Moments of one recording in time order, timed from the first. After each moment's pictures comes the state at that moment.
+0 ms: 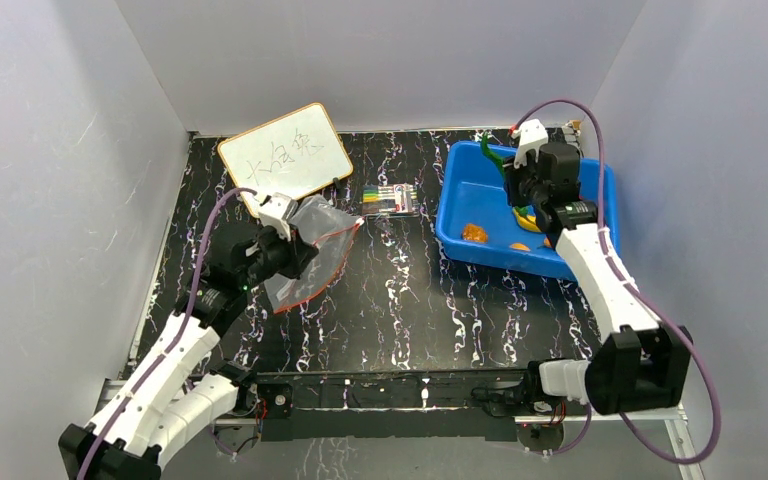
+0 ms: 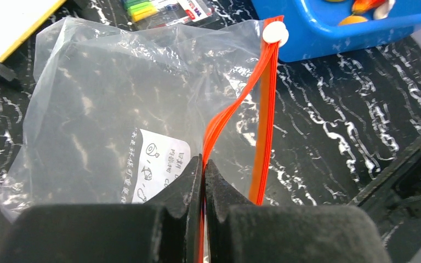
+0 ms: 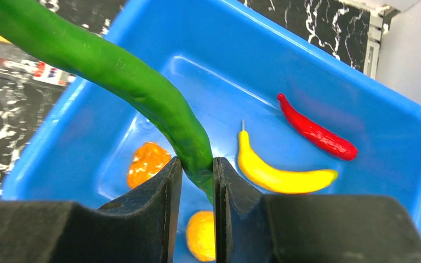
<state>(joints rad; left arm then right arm) -0.42 0.77 0.70 -0.35 0.23 -0.15 0.08 1.30 1.11 -0.30 -0.07 -0.22</state>
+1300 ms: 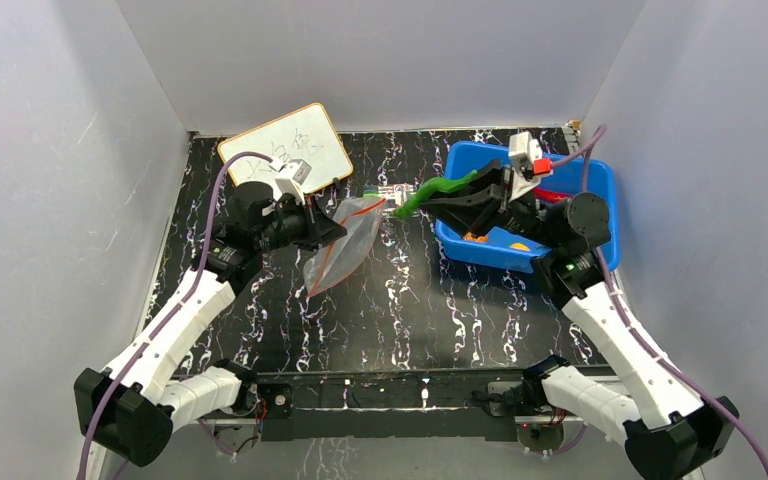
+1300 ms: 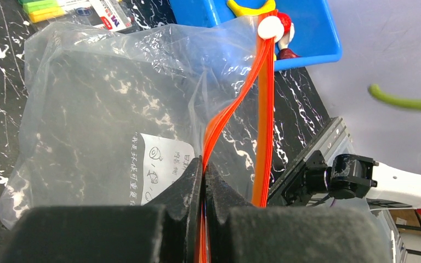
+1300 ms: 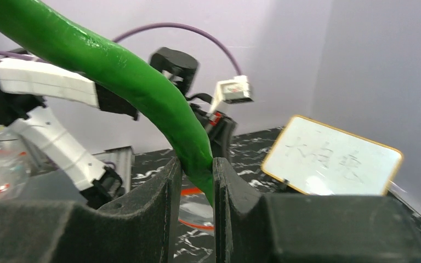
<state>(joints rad) -0.42 1.06 0.93 -0.30 0.44 -0.46 0.40 0.92 0.95 0.43 -0.82 0.37</state>
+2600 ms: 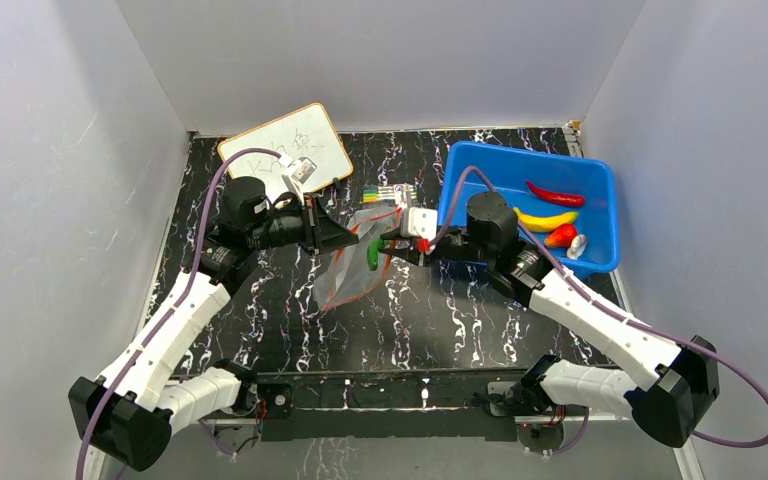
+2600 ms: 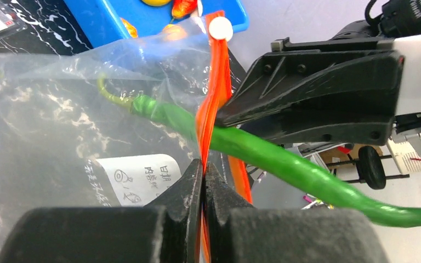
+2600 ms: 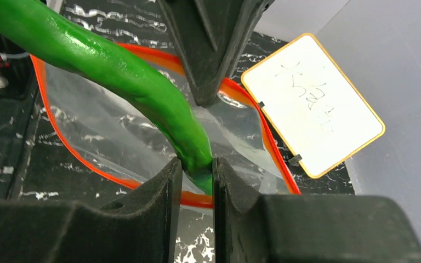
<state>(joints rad) -0.42 1.04 0.98 -0.28 0.74 -0.53 0.71 1.09 0.93 0.02 -0.68 -0.51</state>
